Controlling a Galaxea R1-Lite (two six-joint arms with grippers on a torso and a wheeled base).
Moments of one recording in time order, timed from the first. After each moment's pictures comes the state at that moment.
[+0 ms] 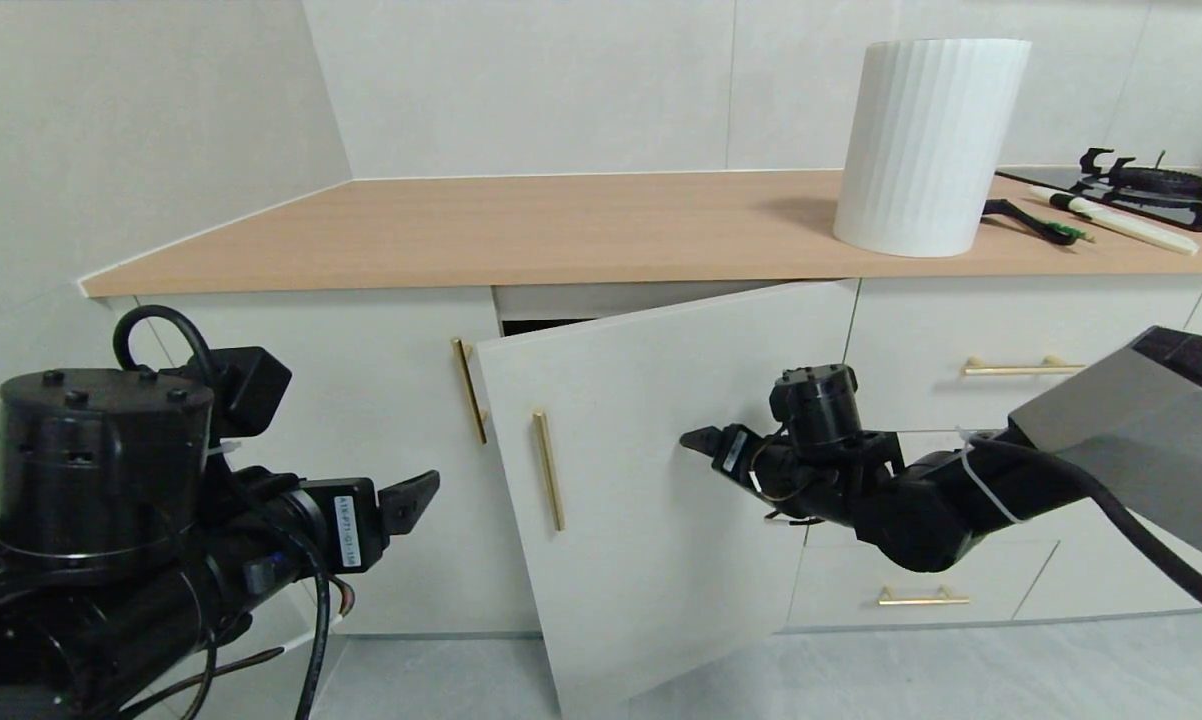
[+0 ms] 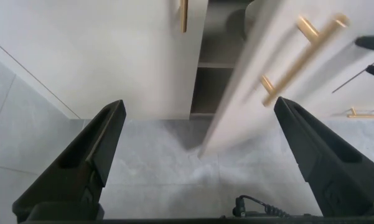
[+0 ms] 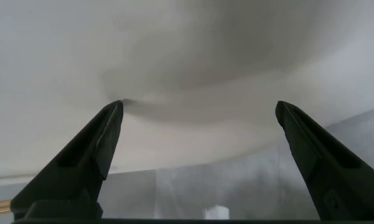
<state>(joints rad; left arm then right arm) -0.53 1.37 -0.62 -0.26 0.45 -0.32 0.56 2.19 -1.16 -0.58 -0.06 0.84</state>
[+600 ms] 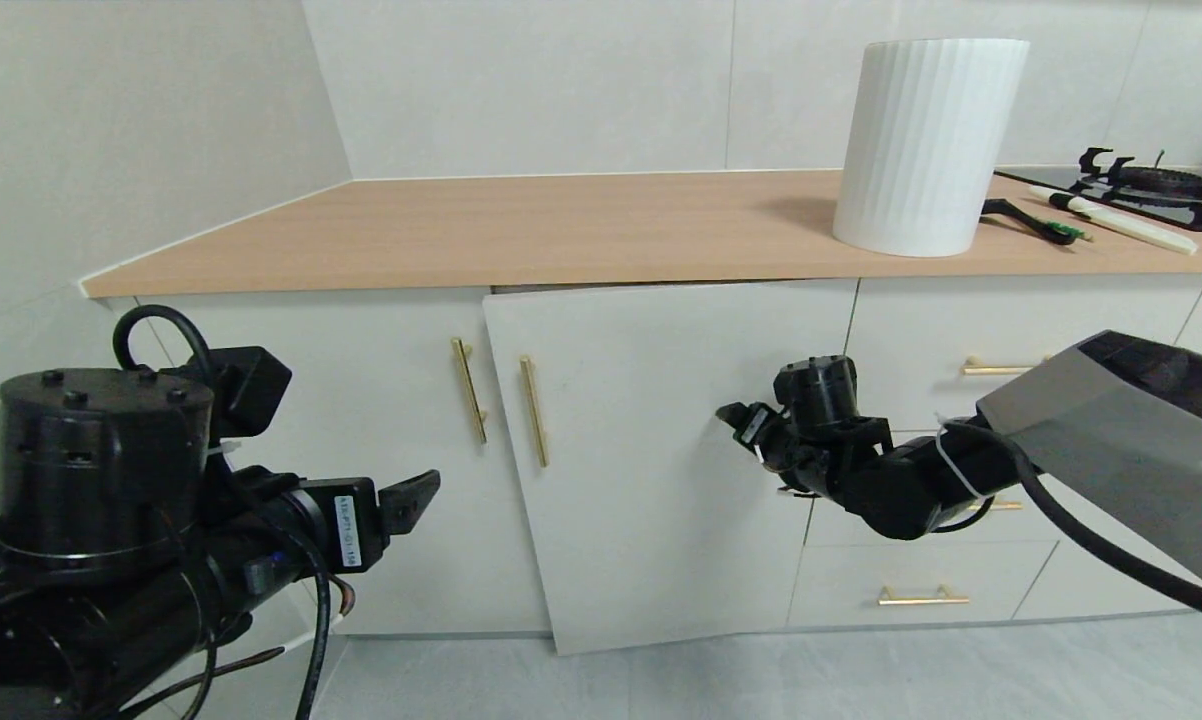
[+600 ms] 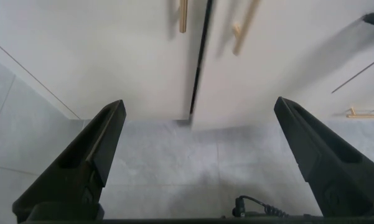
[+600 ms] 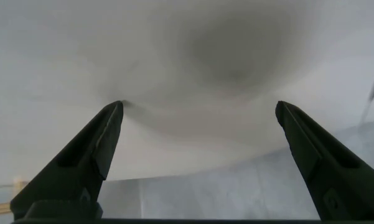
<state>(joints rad) -0.53 1.36 -0.62 -0.26 0.45 -0.32 0.48 2.29 -1.29 -0.57 -0.25 0.87</state>
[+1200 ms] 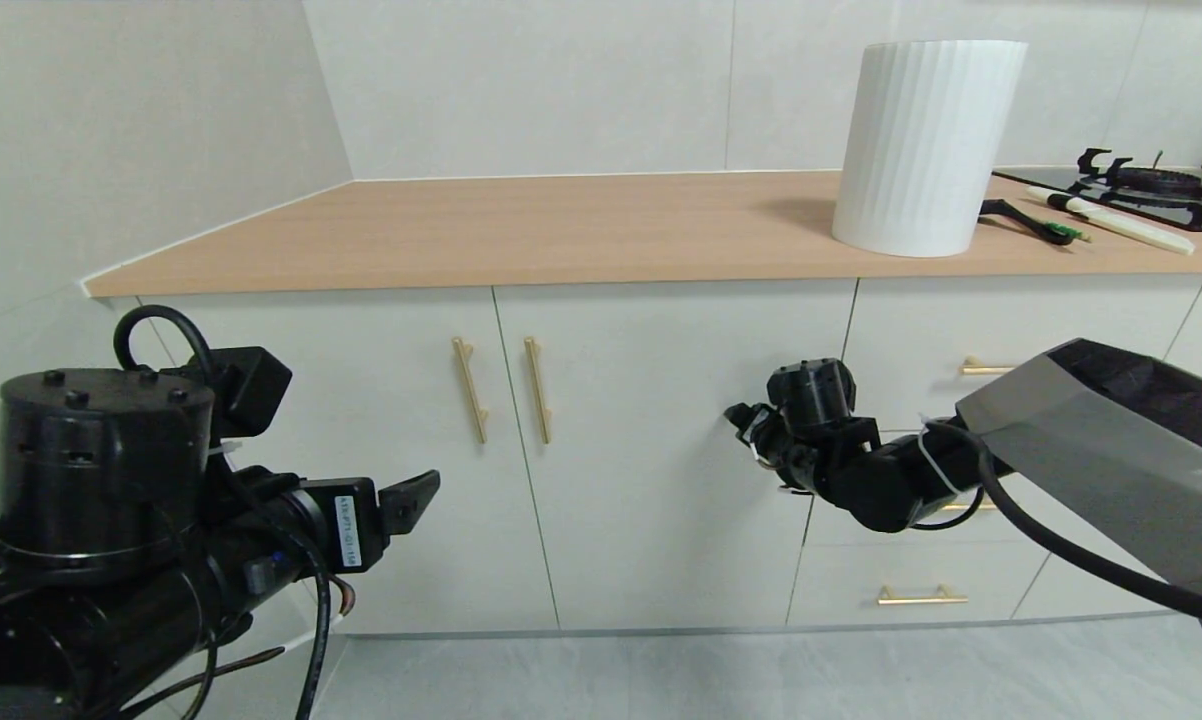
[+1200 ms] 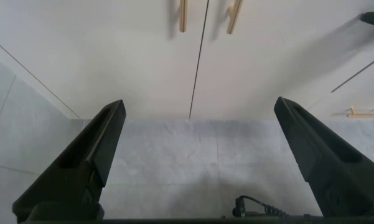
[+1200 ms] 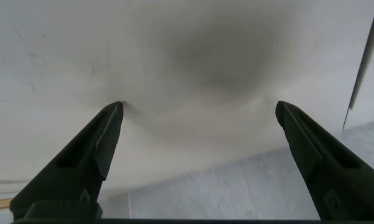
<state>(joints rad) -0.53 1.37 -0.62 -0.27 0.45 -0.32 0.46 2.35 -1.36 -0.53 -0.31 0.87</state>
